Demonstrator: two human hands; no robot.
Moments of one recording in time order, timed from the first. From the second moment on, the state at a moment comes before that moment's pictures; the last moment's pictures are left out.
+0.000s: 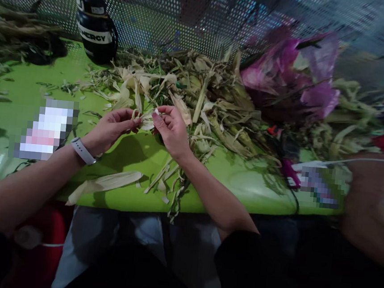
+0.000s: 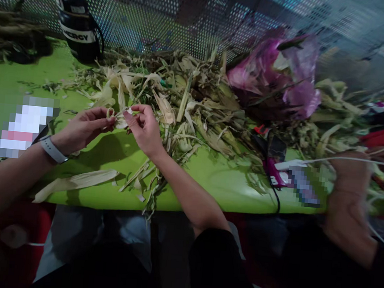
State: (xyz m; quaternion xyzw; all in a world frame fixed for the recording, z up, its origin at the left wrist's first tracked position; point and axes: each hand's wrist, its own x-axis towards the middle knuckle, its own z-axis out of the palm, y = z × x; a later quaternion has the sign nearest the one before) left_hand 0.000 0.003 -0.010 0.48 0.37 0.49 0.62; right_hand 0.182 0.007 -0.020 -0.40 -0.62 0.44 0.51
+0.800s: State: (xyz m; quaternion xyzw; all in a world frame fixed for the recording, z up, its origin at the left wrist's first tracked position) left_hand -0.001 0.003 -0.012 0.51 0.39 0.43 0.63; right_hand 0.186 0.005 -0.020 -0.40 -0.66 0.36 0.53
